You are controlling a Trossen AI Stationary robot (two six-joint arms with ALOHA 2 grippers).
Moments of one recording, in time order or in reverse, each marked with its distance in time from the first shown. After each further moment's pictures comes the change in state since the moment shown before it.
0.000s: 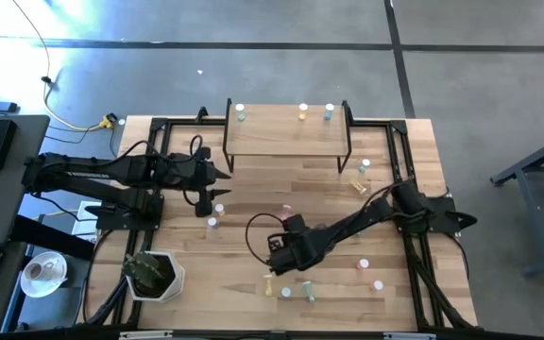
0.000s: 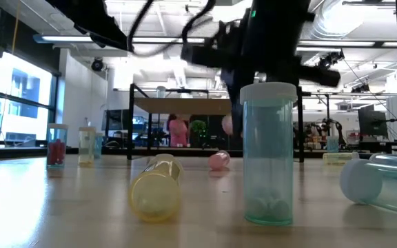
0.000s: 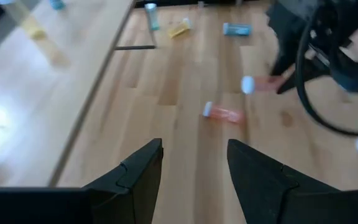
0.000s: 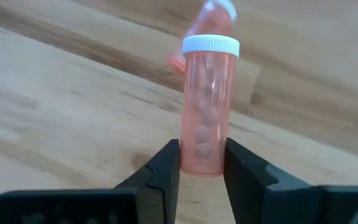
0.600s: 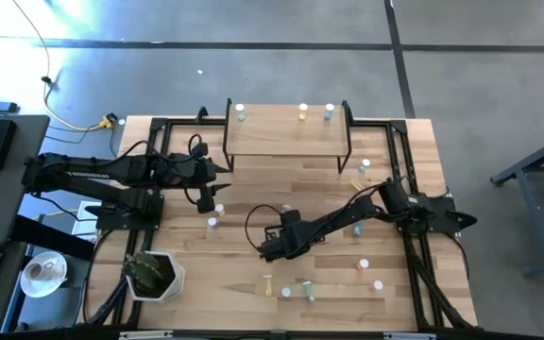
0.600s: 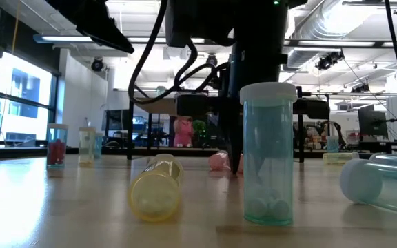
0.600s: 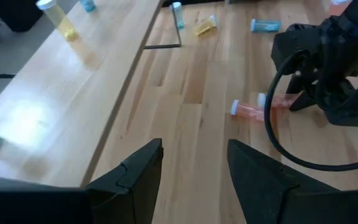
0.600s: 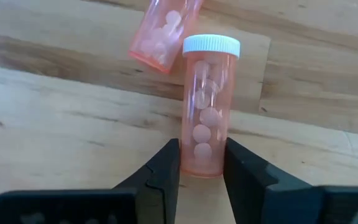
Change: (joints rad) left arm -0.001 0.000 0.000 -0.001 -0.109 0.027; right arm -0.080 0.110 0.002 0.030 -0.180 0.105
